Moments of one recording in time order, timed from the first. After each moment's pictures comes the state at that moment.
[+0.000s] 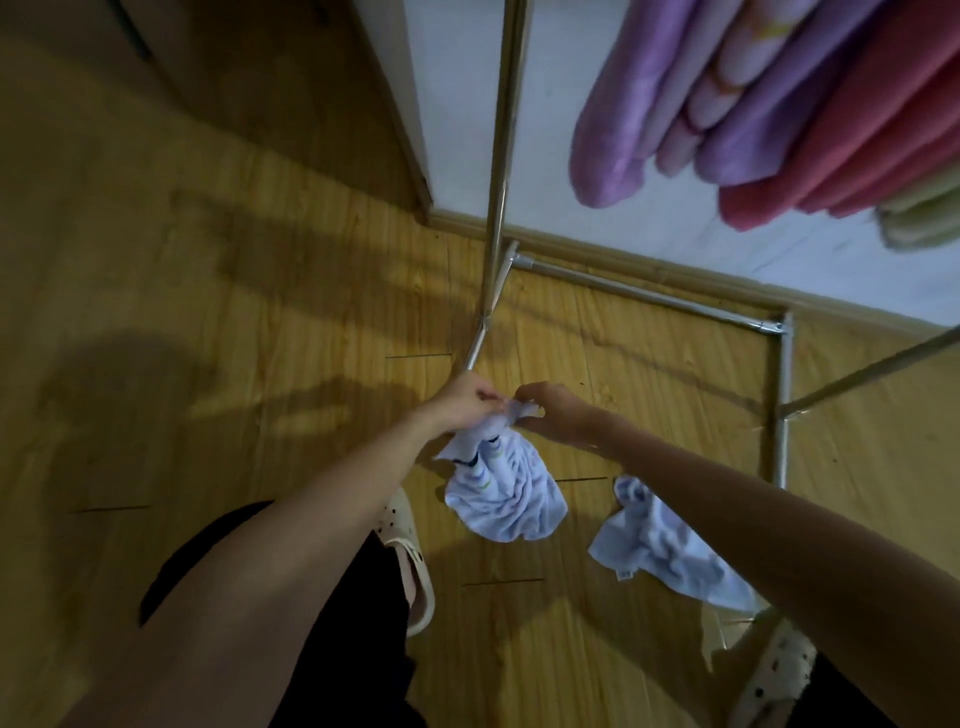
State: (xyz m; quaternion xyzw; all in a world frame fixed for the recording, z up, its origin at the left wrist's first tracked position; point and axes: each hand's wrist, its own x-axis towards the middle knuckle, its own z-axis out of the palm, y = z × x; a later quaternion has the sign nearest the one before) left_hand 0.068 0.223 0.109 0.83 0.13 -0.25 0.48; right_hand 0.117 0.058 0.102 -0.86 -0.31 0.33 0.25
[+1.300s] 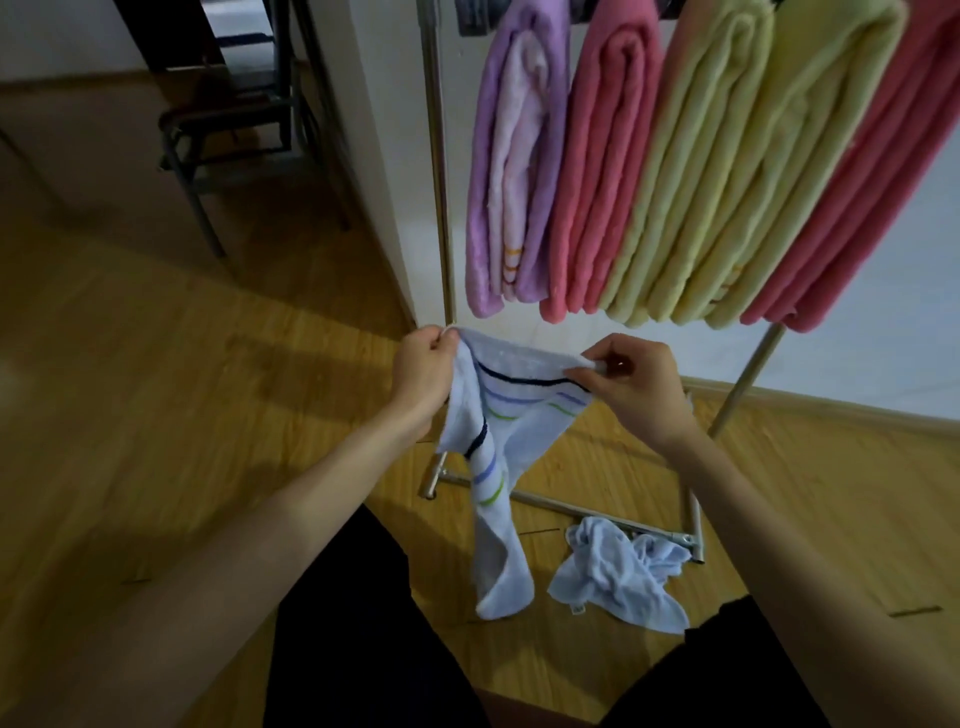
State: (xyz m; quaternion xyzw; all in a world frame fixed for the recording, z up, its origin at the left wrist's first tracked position) left_hand -0.044 0.114 0.413 0.81 0.20 0.13 0.54; right_hand -0.005 -0.108 0.404 -0.81 -0.22 -0.08 0.53
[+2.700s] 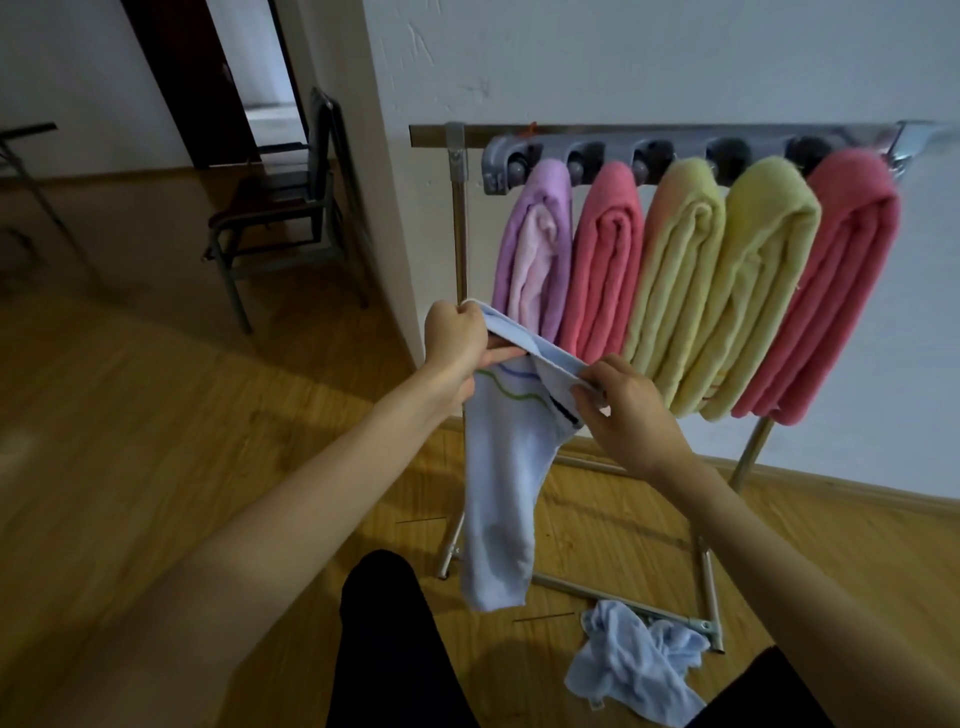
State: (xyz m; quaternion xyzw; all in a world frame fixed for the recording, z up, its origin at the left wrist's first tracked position) left_hand -0.021 0.099 0.572 0.63 0.18 0.15 0.74; right_hand 0.002 -0.083 0.494 -0.86 -0.33 -0.21 0.32
